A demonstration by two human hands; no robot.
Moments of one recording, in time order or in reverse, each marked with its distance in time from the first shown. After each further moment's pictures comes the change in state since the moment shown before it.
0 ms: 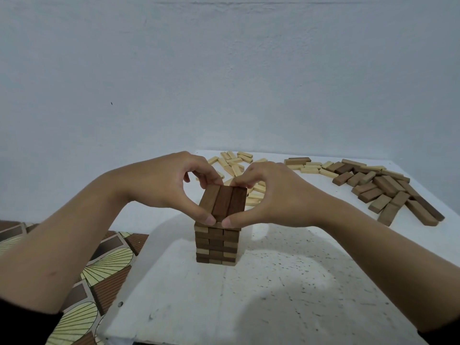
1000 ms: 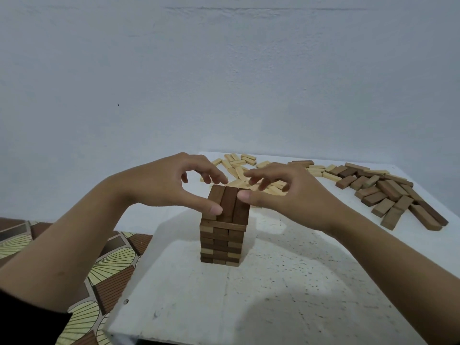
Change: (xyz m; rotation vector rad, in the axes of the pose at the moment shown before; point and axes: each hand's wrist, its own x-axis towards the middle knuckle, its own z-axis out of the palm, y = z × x) left_hand -0.007 -0.011 0.003 -0.113 0.043 0.008; right_hand -0.006 0.025 0.007 0.289 0.177 0.011
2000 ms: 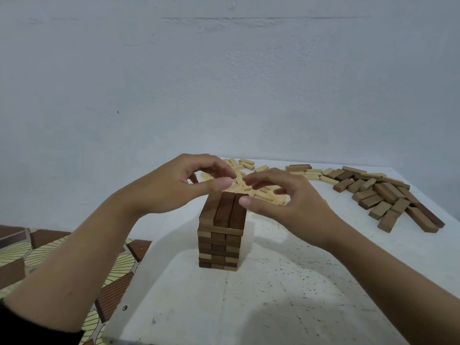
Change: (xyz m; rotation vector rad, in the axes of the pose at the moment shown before) left_hand 0.001 0.024 0.015 -0.195 0.218 0.074; right_hand -0.010 0.009 0.010 0.104 0.119 -0.111
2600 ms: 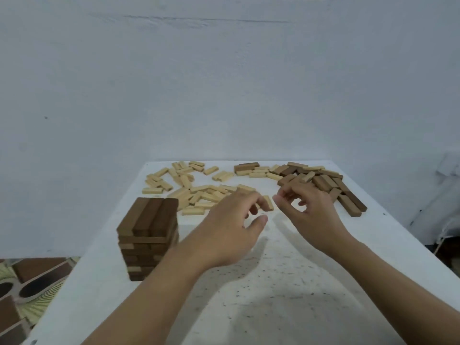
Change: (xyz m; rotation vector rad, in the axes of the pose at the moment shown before) left_hand 0.049 0.082 0.157 0.078 -0.050 -0.050; right_hand -0.055 0.097 -0.087 -0.235 0.318 0.070
